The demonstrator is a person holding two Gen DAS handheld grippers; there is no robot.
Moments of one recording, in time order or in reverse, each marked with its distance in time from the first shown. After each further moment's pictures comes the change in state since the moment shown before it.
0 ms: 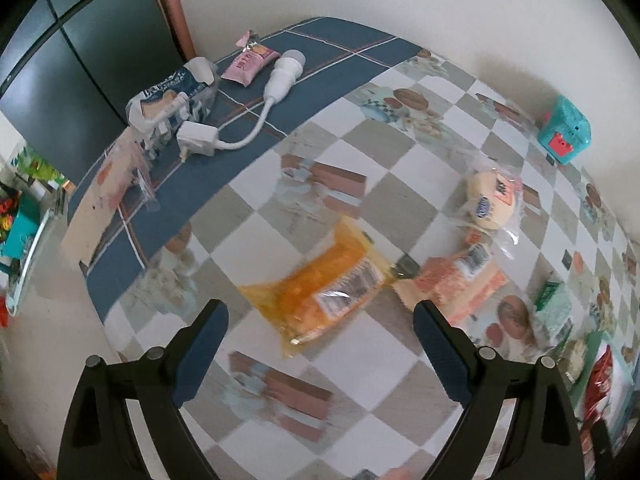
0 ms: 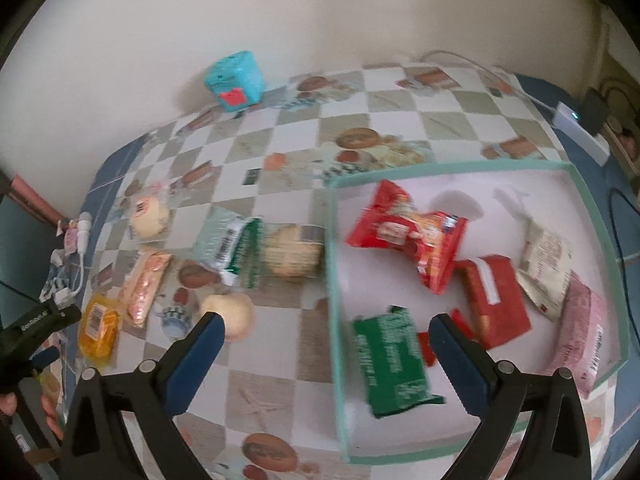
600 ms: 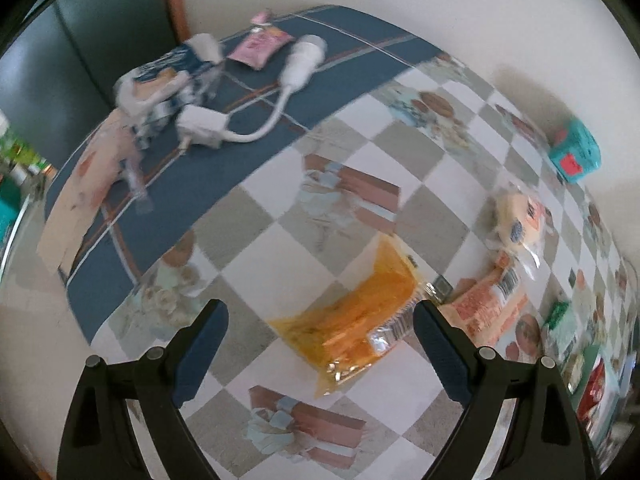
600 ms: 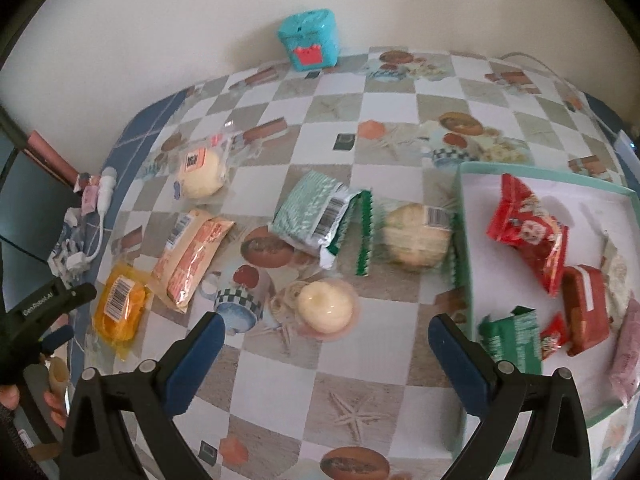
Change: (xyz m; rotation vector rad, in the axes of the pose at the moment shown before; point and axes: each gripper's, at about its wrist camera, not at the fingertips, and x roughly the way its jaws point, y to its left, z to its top) left arm 0.033 0.034 0.020 -0.017 0.043 -0.092; right arm 0.039 0.082 -0.008 -0.104 0.088 0.048
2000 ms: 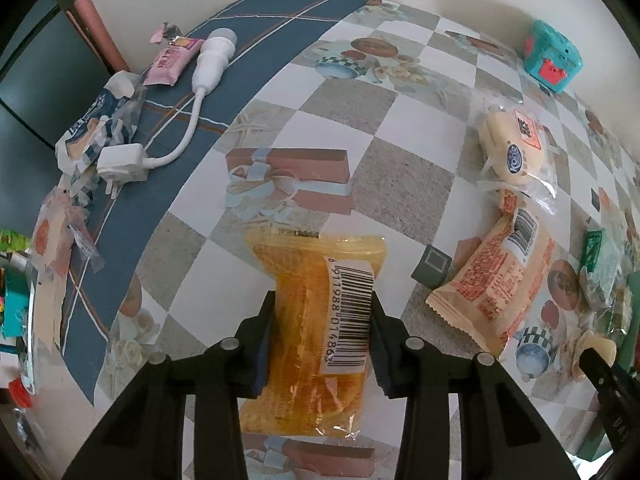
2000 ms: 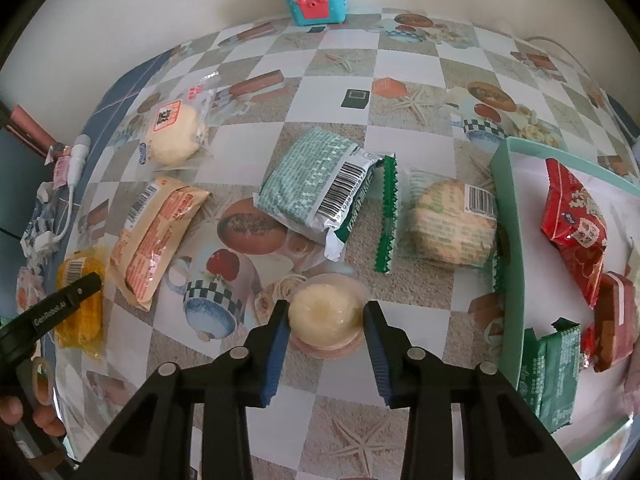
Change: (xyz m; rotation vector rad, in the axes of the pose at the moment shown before) left arm 0.047 -0.040 -0.003 0.263 0.020 0.052; right arm 0.053 0.011 0.004 -0.033 0.096 -0.054
